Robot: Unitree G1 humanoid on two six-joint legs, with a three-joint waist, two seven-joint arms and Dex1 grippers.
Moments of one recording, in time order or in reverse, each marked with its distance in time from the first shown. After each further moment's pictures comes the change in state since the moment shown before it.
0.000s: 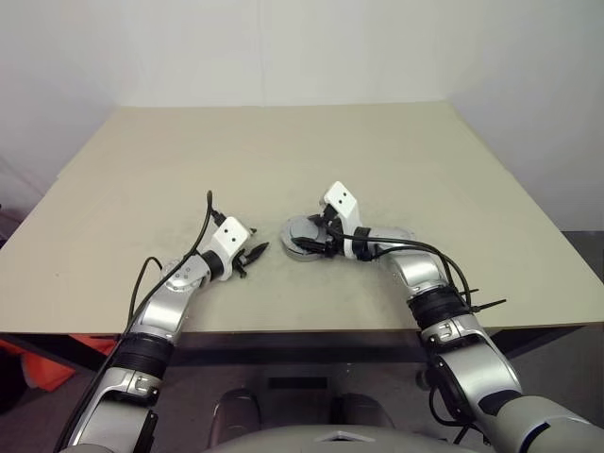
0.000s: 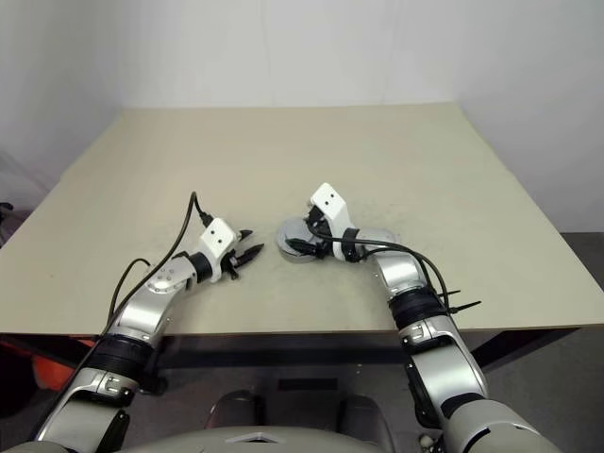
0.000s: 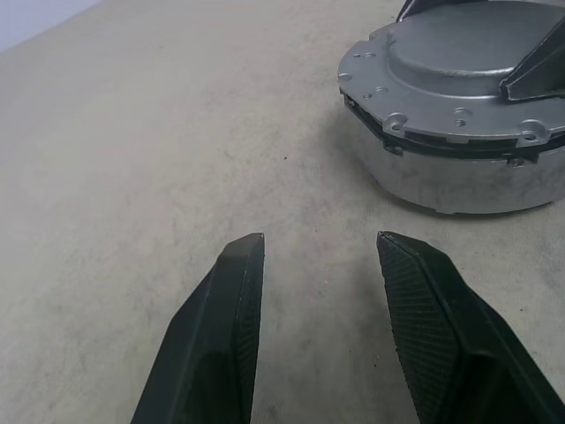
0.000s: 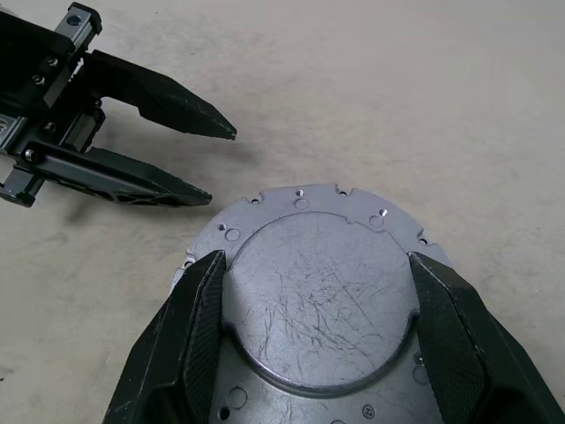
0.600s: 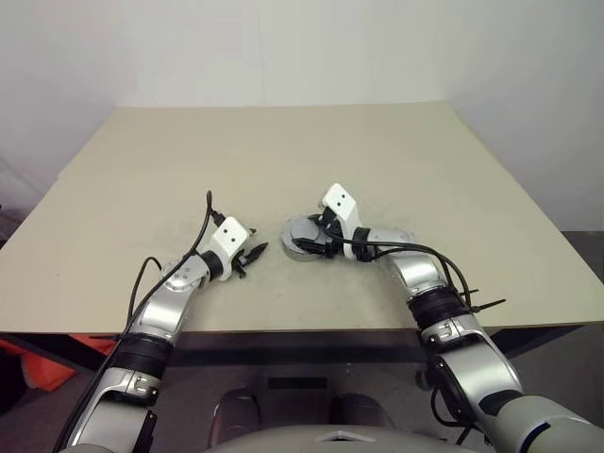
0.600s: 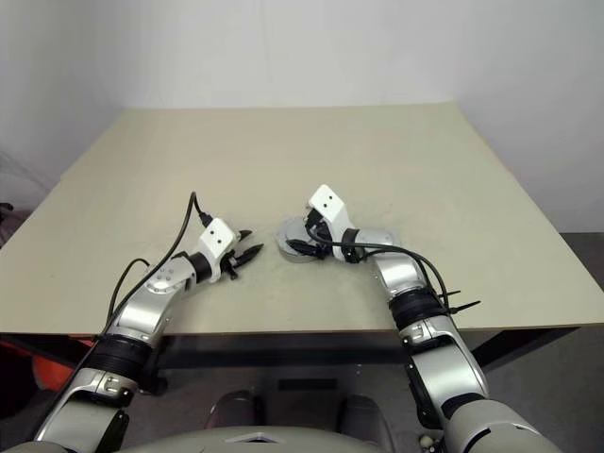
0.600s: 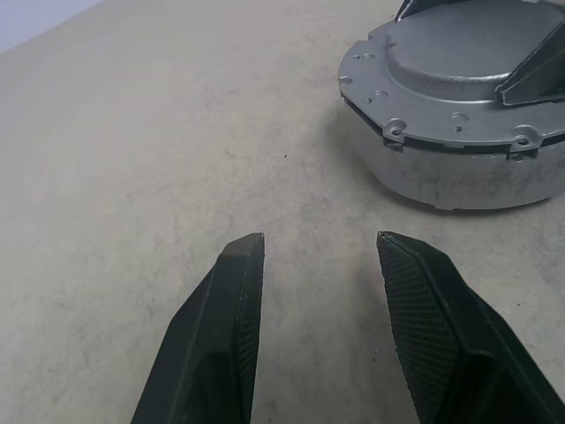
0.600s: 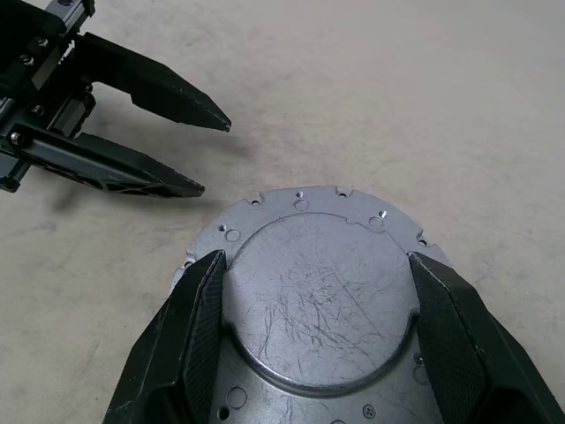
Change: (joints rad) left arm 0.003 0.002 0.000 -0.001 0.001 0.000 0.000; right arm -0.004 -0.003 0.013 0.029 -0.028 -0.050 -0.013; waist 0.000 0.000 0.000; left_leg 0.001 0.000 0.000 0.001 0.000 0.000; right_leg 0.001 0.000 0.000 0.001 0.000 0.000
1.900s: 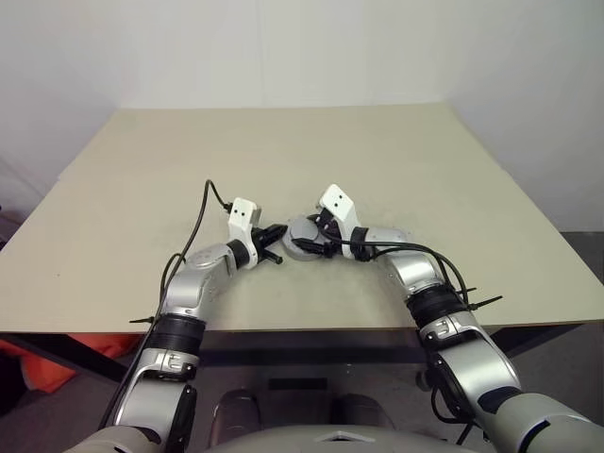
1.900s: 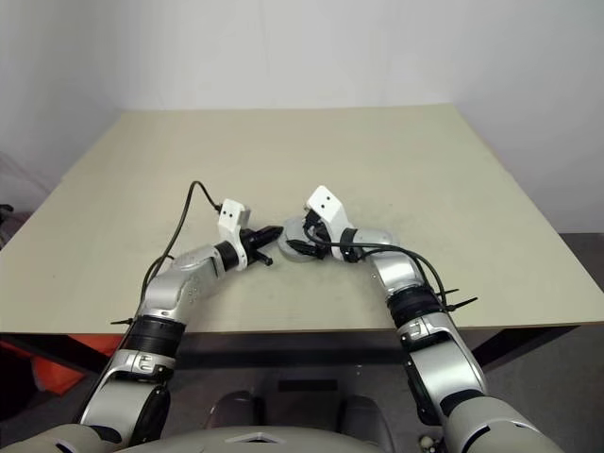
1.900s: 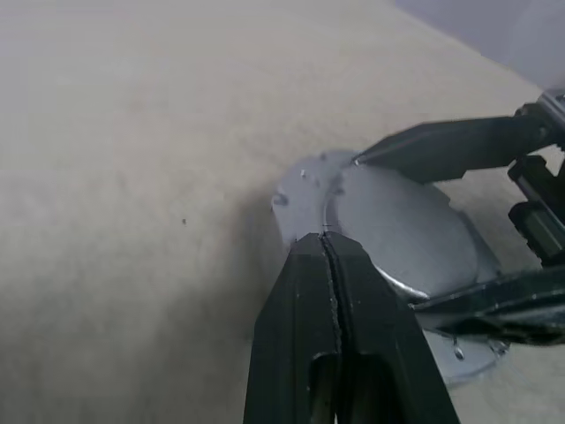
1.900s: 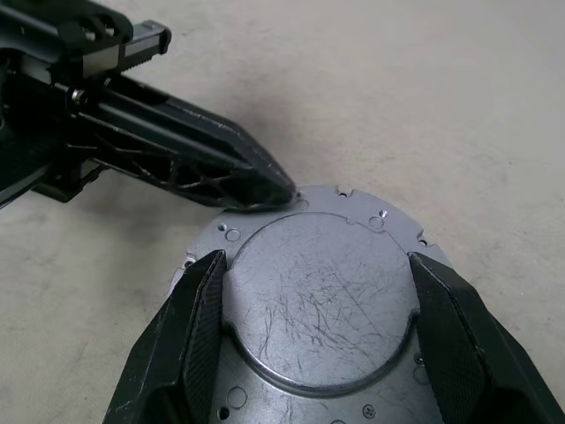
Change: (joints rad) left arm -0.121 -0.202 0.120 -0.009 -0.318 0.463 0.023; right arm -0.016 0.003 0.014 0.038 -0.023 -0.026 -0.016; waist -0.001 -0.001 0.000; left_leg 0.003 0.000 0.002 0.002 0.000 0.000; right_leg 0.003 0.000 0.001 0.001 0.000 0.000
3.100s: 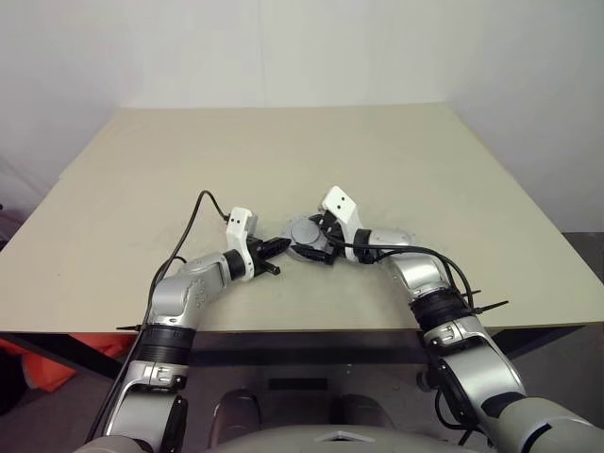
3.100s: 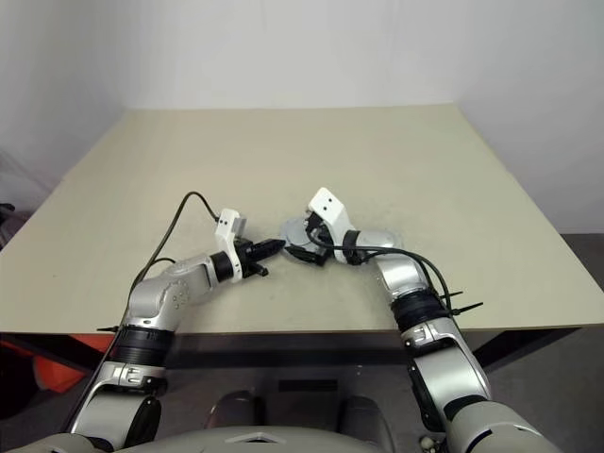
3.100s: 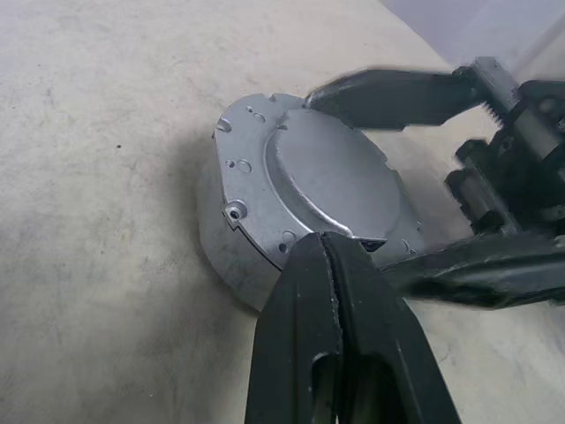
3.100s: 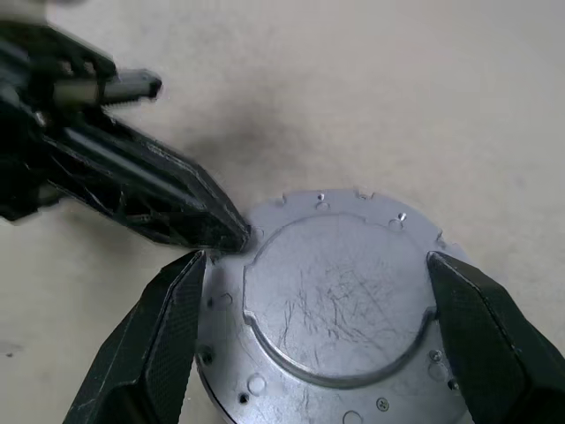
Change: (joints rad) left arm 0.059 0.031 0.006 -0.122 -0.117 0.203 -0.027; right arm 0.035 -0.010 -0.033 -0.115 0.053 0.071 0.053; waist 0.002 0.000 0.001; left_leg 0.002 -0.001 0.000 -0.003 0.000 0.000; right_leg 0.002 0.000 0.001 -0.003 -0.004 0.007
